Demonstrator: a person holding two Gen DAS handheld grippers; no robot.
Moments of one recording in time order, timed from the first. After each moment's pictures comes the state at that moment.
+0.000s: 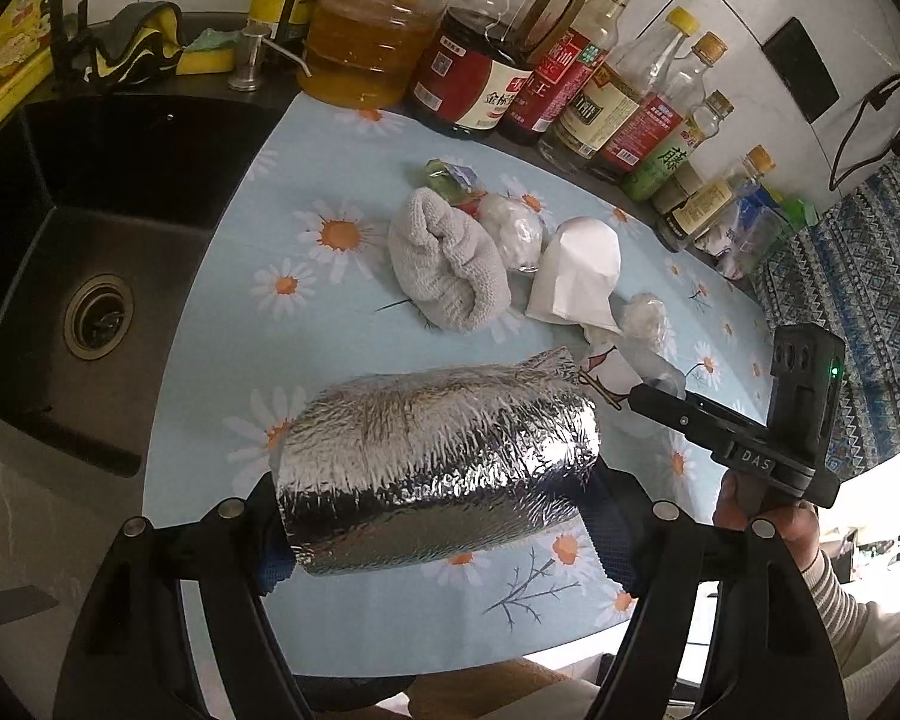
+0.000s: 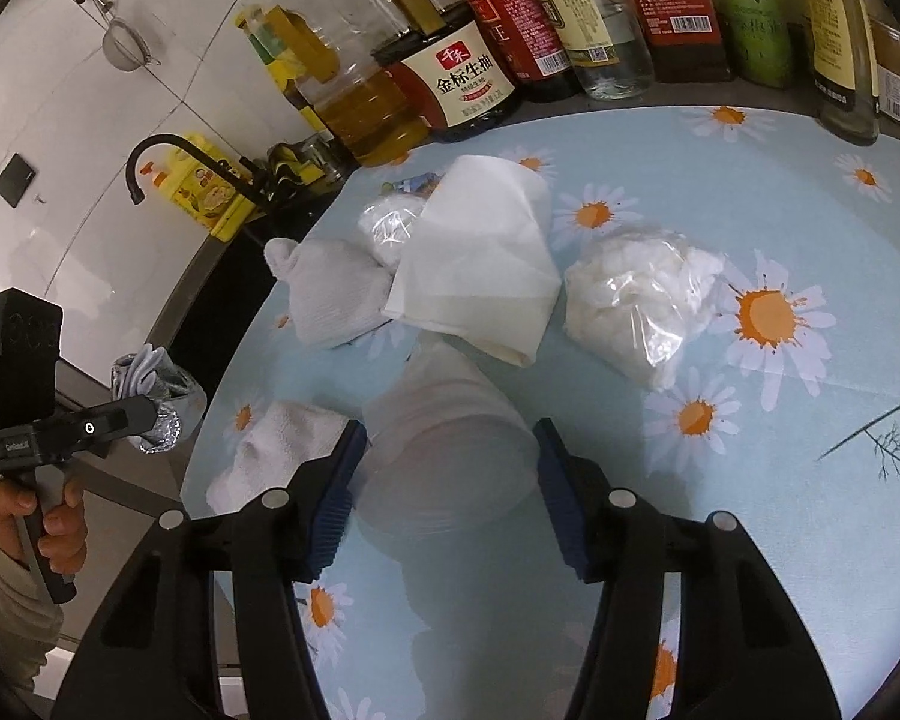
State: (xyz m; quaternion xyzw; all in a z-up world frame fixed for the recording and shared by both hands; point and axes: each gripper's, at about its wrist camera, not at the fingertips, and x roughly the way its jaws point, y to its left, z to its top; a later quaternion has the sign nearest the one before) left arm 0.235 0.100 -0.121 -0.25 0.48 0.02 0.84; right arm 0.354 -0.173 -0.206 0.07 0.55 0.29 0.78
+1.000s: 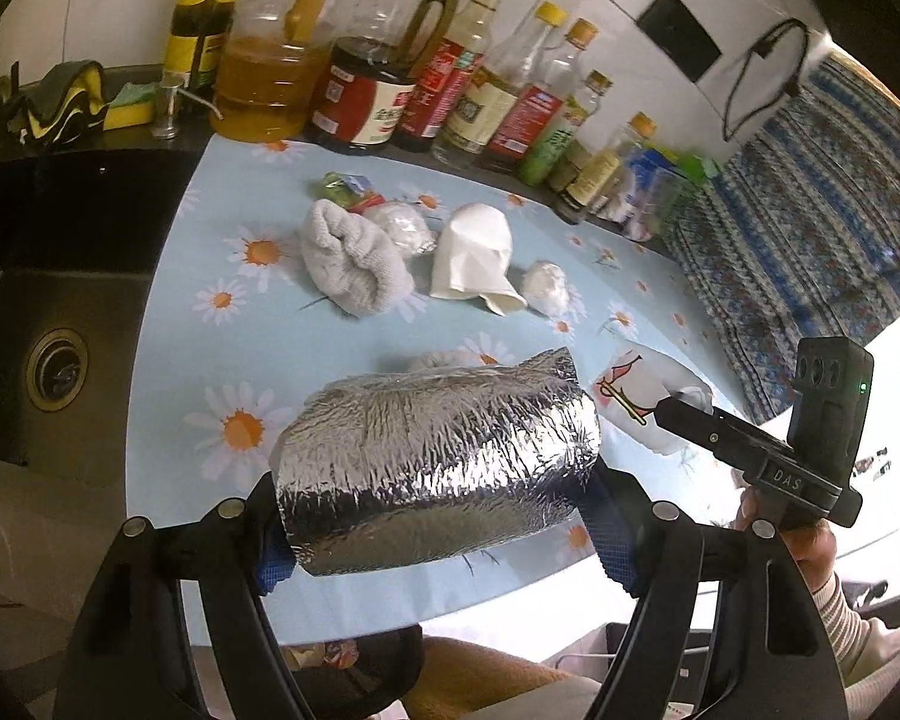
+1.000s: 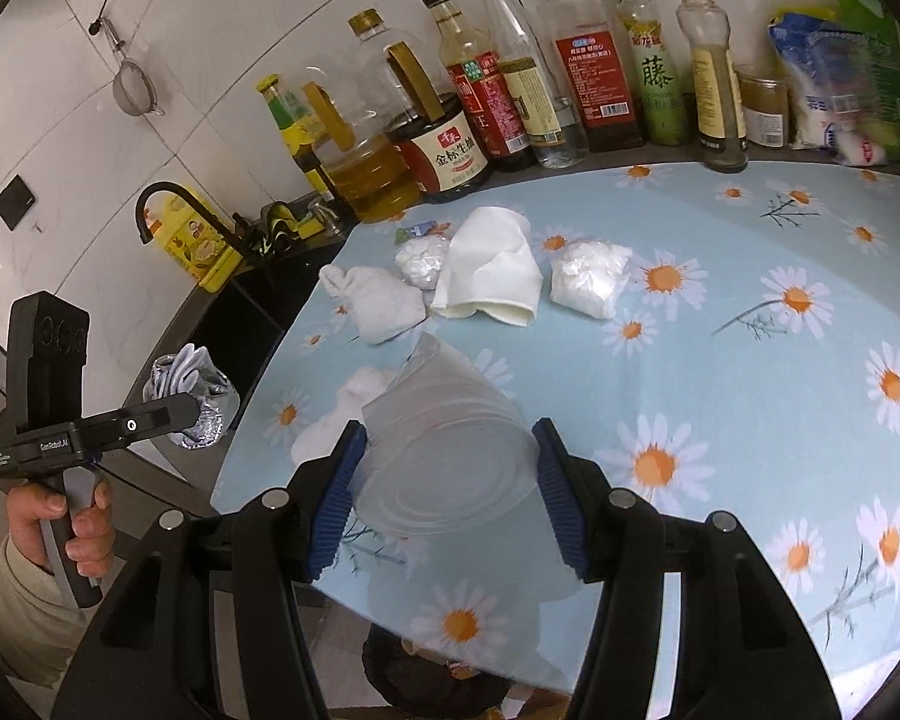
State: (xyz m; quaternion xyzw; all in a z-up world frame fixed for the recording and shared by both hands) left arm 0.196 0.084 -0.095 -0.21 0.45 -0.09 0.86; right arm 0.245 -0.174 -0.132 0.07 0.48 0.20 0.85
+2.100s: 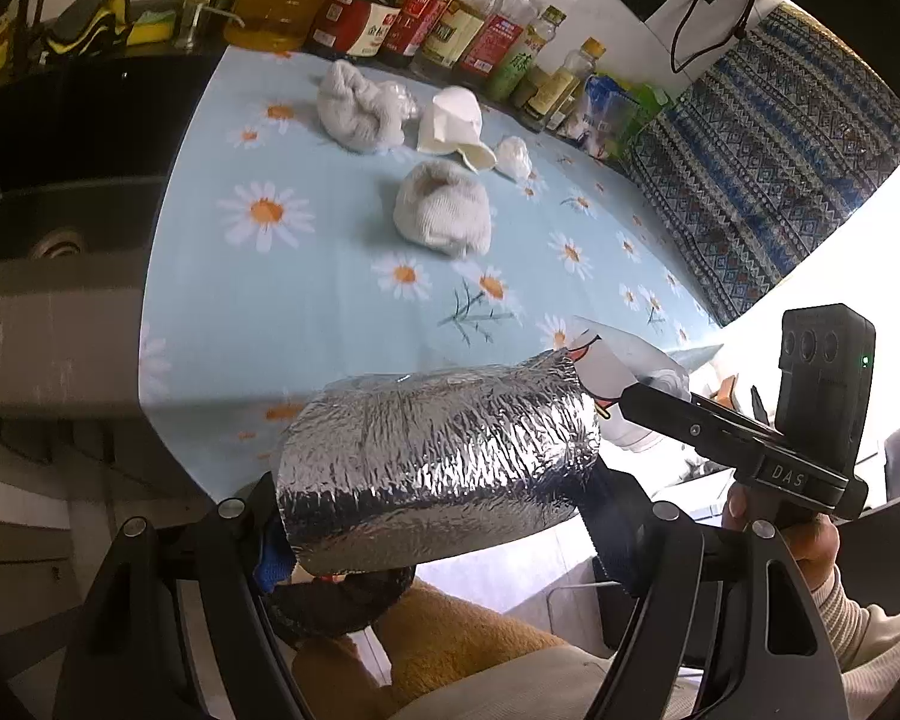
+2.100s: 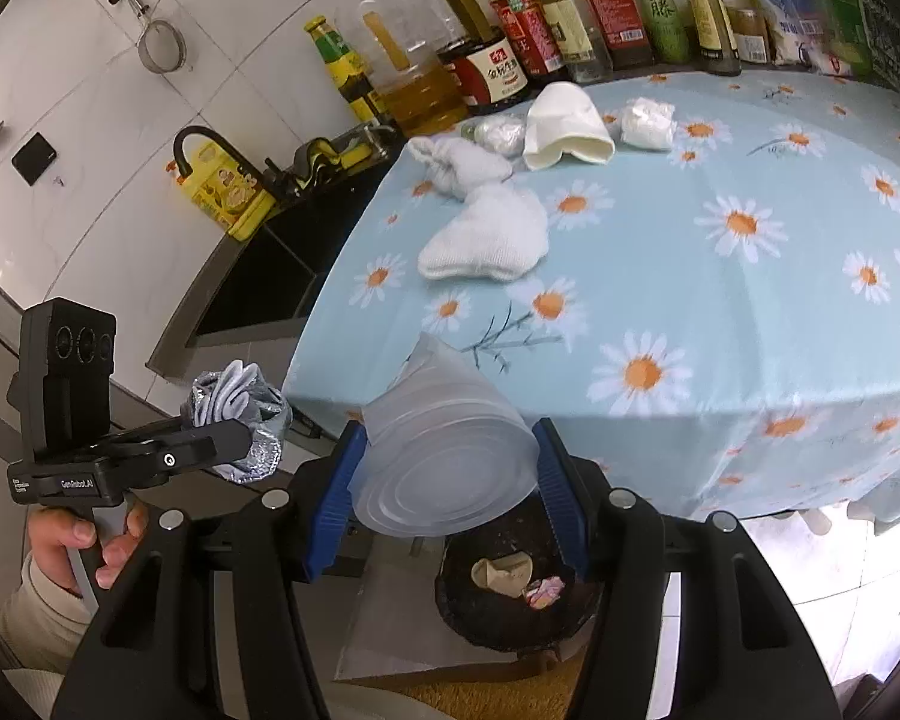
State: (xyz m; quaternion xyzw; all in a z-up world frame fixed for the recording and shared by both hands) left arm 0.073 0.085 -0.134 -0.21 0.48 -0.14 0.84; right arm 0.109 -0.104 -0.156 0.10 0.51 0.19 0.83
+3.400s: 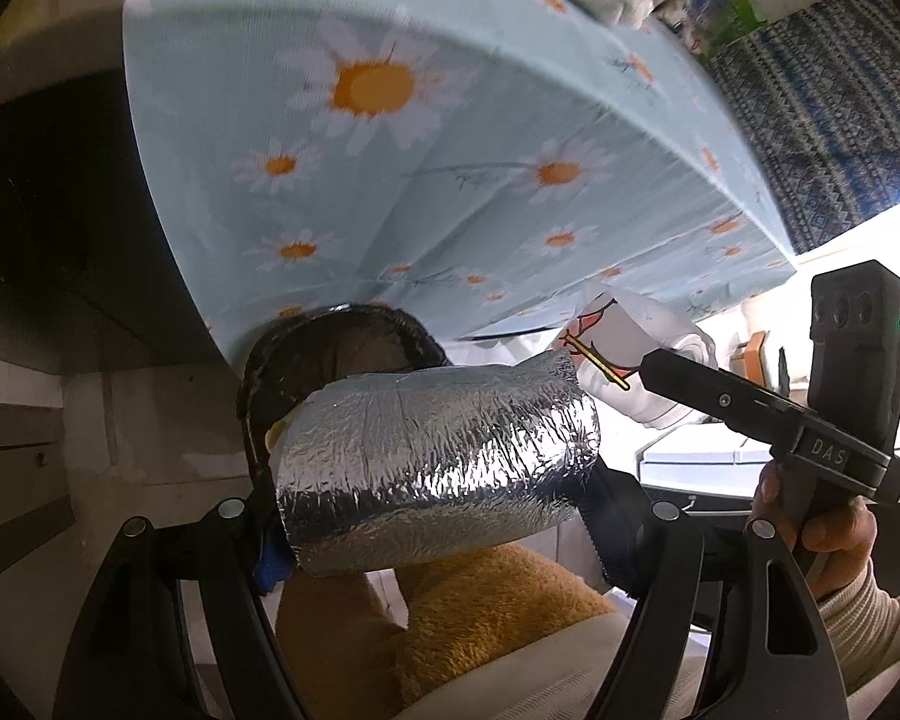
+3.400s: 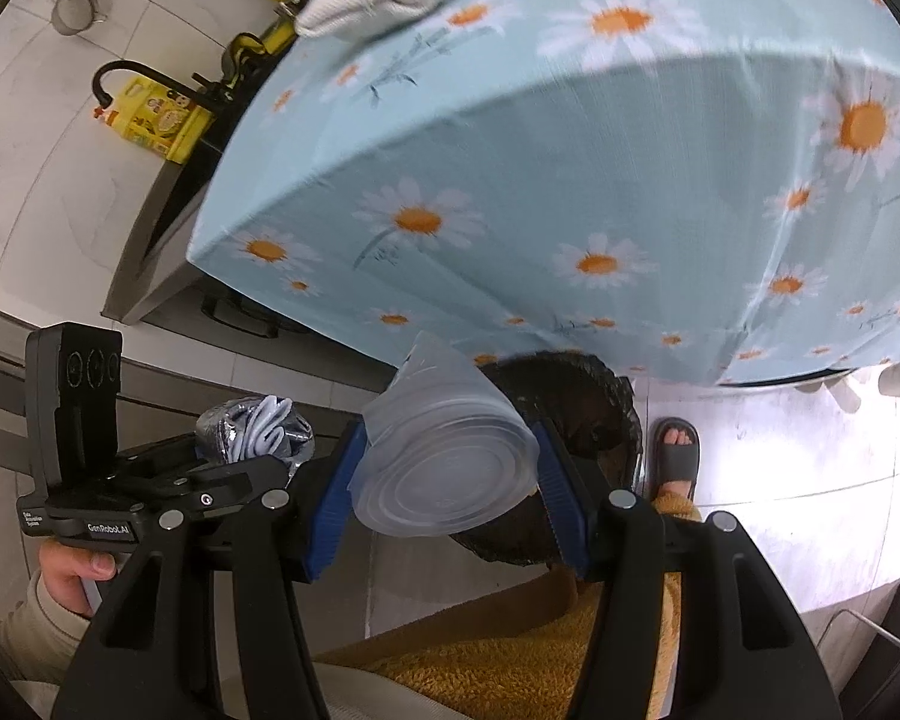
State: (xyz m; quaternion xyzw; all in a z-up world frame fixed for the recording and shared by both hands) left arm 0.044 0.078 -0.266 -0.23 0.60 -0.11 0.76; right arm 0.076 -0.108 -0.273 0.13 0.62 0.15 0.76
